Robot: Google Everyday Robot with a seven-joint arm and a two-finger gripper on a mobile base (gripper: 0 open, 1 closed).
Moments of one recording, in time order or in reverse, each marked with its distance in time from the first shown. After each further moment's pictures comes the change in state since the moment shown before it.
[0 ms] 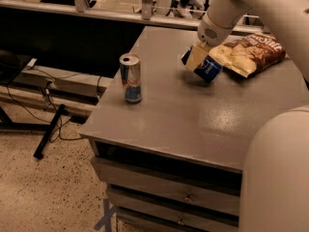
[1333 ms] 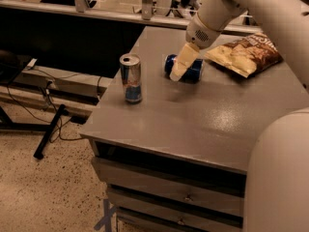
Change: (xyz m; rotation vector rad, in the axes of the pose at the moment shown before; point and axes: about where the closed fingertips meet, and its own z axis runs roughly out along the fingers) arm -0.035 0.038 0.008 -0.127 -0.119 -0.148
